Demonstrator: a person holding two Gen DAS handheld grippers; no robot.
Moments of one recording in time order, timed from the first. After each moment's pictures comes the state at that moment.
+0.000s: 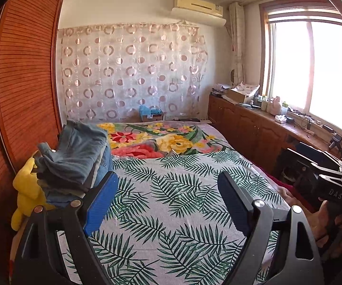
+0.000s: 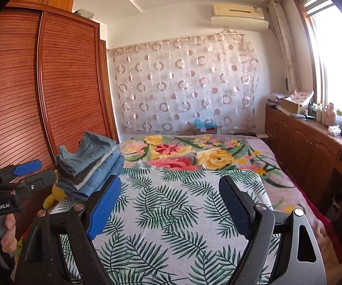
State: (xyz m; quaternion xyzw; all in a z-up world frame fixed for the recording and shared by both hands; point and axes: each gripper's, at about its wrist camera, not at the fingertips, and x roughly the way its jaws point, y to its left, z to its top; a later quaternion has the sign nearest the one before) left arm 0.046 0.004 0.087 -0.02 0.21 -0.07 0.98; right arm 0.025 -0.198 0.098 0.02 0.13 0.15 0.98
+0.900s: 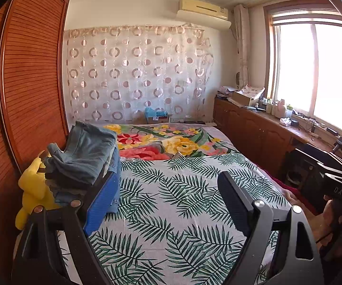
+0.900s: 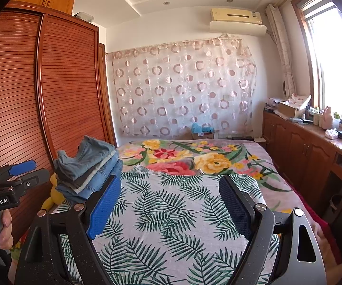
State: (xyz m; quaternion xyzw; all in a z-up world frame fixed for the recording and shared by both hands) left arm 0.045 0.015 0.086 -0.02 0.20 -0.05 0.98; right arm 0.025 -0.197 0.090 0.02 0.12 0.14 0.98
